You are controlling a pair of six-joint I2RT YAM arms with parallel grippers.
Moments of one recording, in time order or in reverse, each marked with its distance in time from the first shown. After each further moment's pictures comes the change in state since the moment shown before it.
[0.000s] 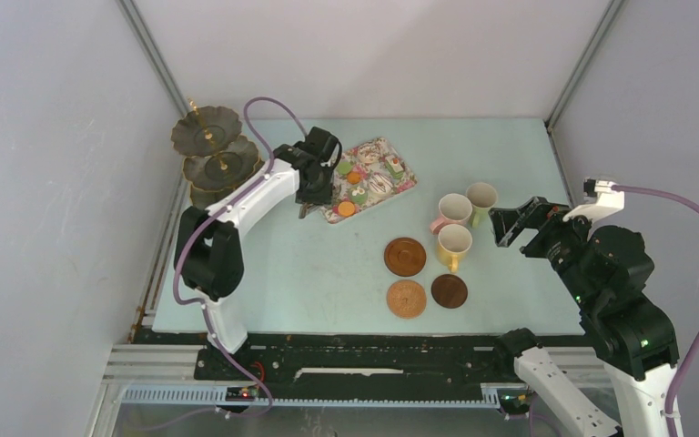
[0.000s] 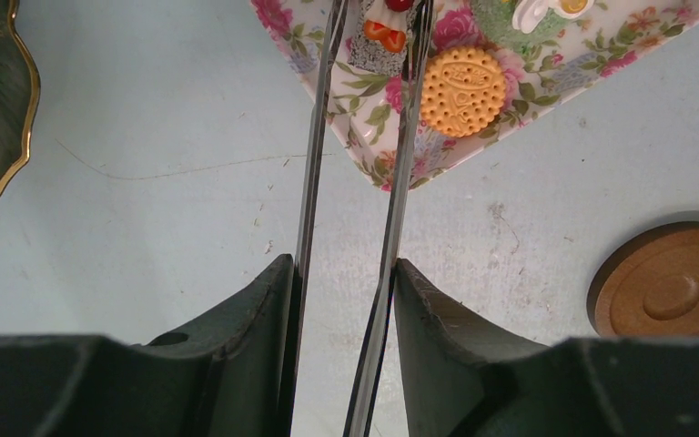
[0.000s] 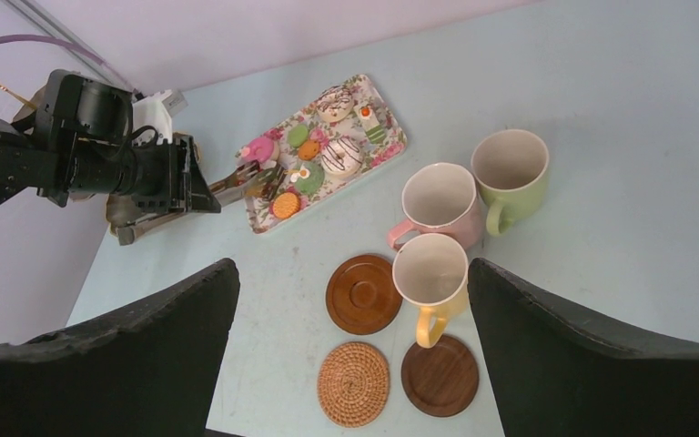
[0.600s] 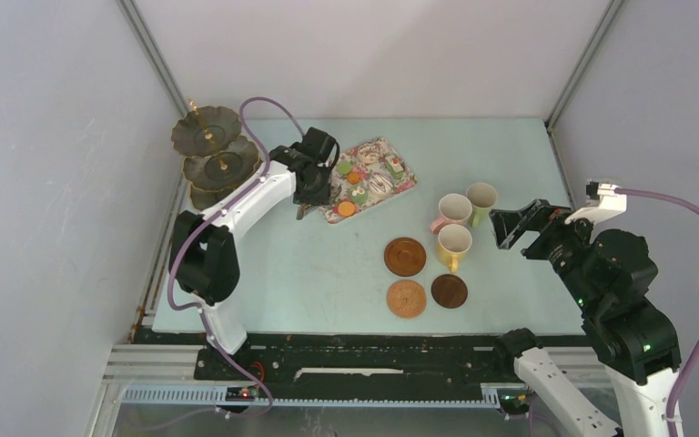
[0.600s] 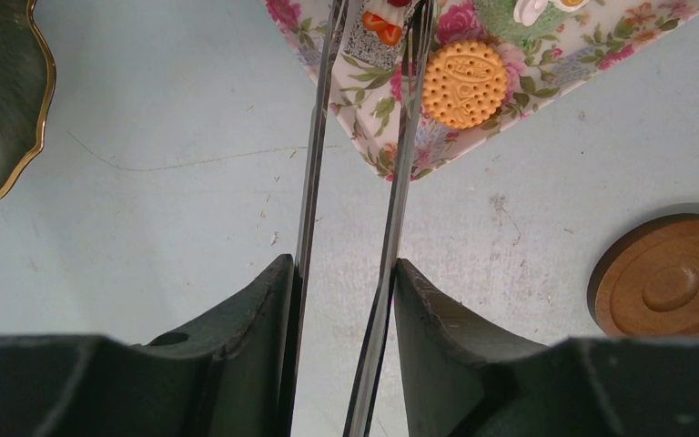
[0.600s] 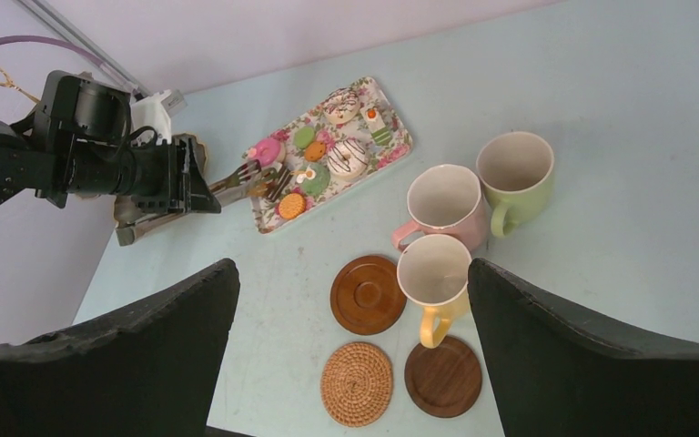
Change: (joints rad) left arm 0.000 -0.046 -0.026 0.002 -0.007 0.000; right arm 0.000 -0.014 0.000 0.000 -0.015 0.000
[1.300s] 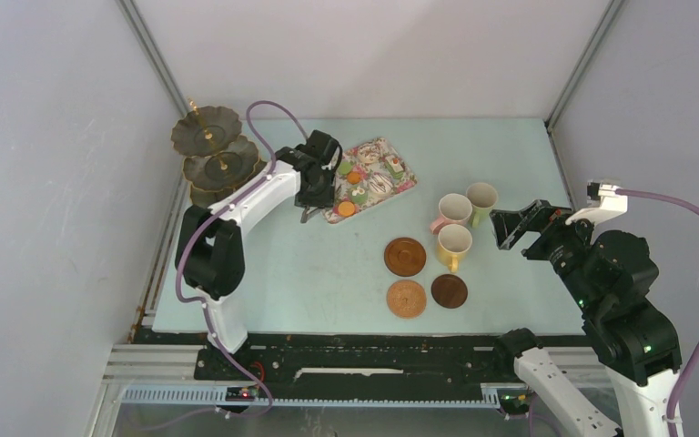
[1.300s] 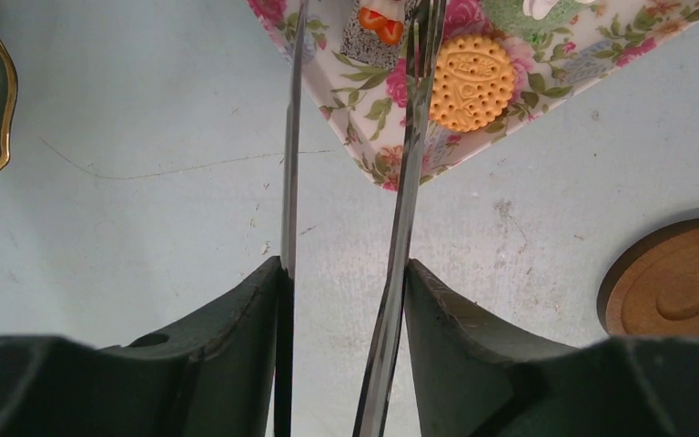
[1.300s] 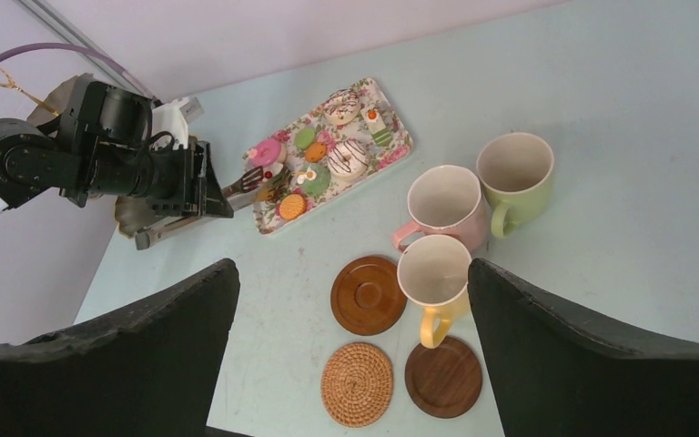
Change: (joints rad) left arm 0.001 0.050 0.002 0.013 0.017 0.009; right arm 0.000 -0.005 0.000 0.000 0.000 0.000
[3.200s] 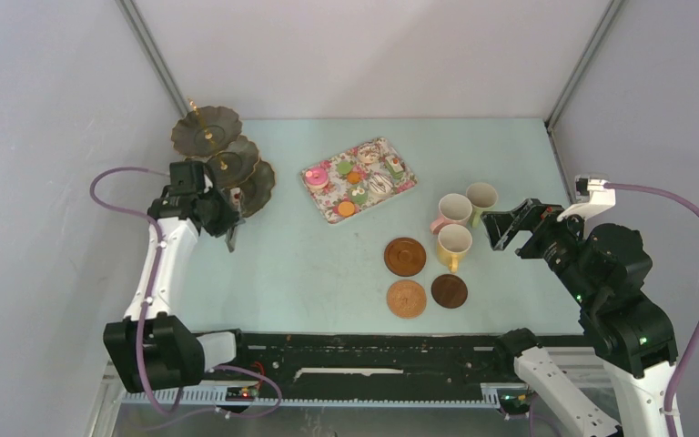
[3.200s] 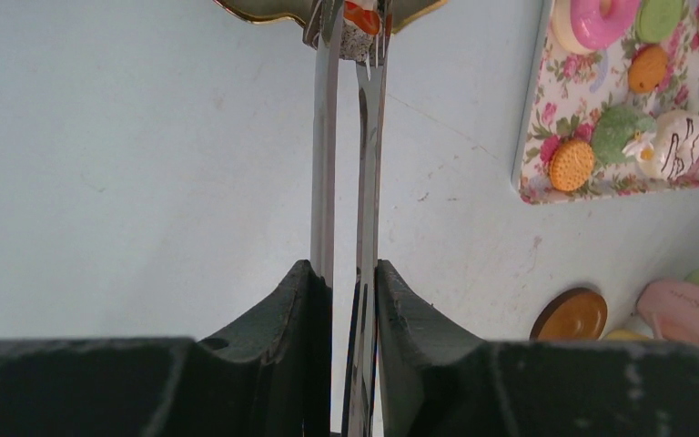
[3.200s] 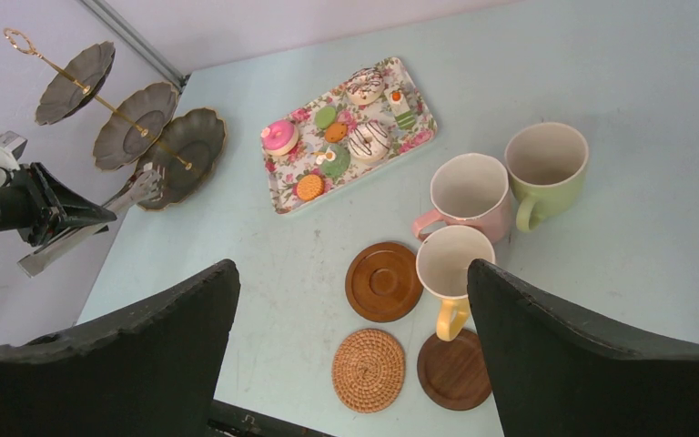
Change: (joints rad) left arm 0.615 -0.639 -0.474 0.018 0.266 -0.151; right arm 0.000 0.027 0.000 0.001 -0.078 -0.004
